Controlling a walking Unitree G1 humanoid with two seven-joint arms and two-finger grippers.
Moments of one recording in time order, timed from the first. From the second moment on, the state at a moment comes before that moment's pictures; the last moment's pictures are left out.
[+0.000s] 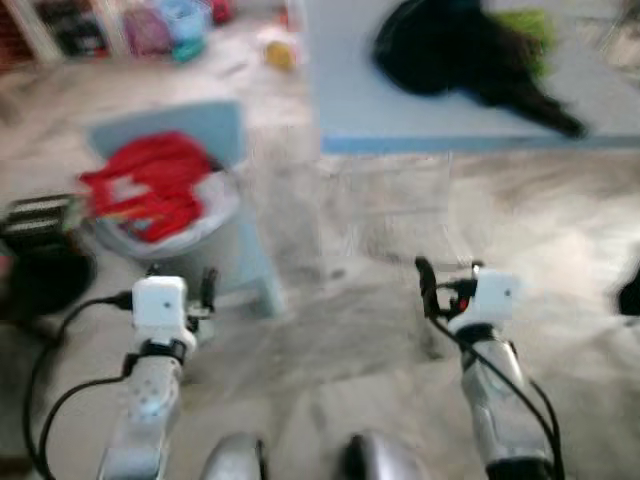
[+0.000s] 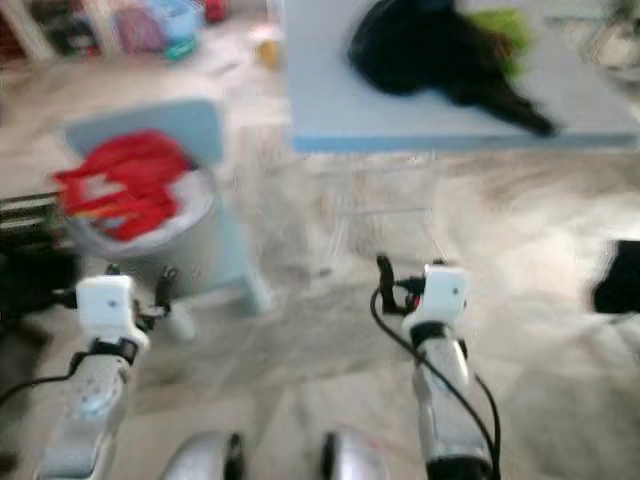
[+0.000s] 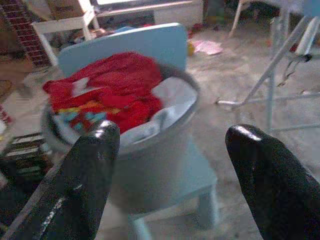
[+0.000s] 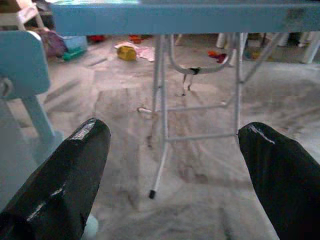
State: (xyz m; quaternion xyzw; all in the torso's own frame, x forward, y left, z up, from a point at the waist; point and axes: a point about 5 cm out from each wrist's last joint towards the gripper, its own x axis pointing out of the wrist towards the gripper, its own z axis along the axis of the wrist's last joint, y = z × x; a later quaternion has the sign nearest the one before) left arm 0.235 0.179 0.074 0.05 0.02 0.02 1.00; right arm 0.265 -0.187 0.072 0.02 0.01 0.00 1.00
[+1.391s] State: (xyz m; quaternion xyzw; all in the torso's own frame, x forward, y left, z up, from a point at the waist) left arm 0.240 0.158 0.075 0.03 0.00 -0.03 1.00; right arm 0.258 -0.190 0.065 0.00 0.02 0.02 1.00
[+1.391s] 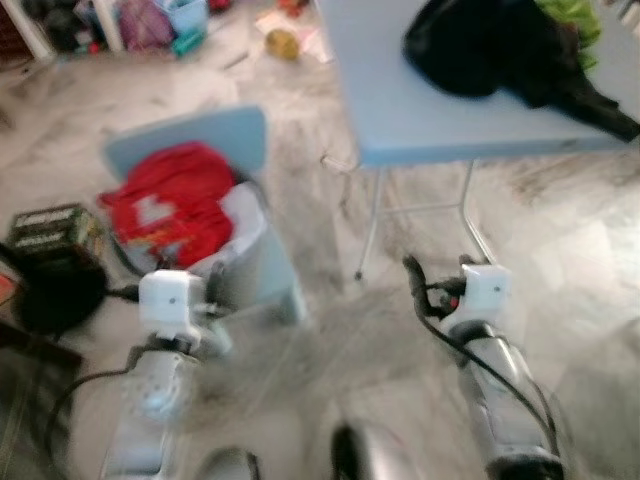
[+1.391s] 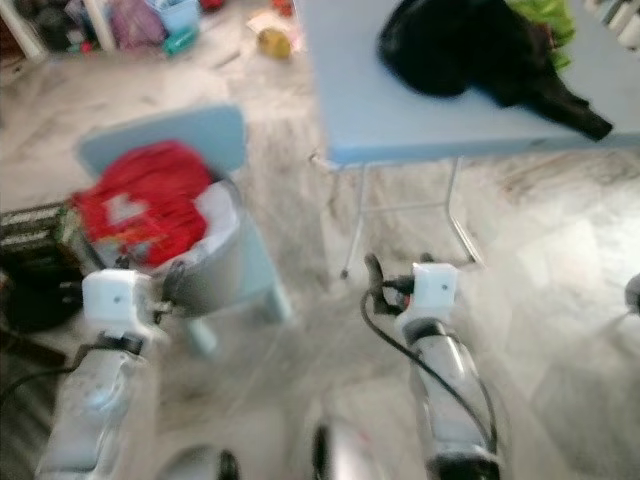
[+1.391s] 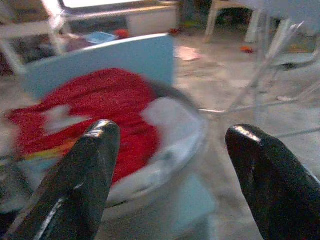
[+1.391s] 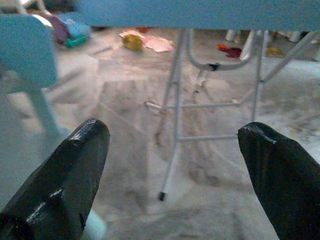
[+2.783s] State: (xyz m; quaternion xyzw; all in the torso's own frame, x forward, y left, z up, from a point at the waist) left arm 0.240 0.167 0.074 0.06 0.00 0.01 1.00; right arm 0.263 -0.184 0.072 0.00 0.01 0.04 1.00
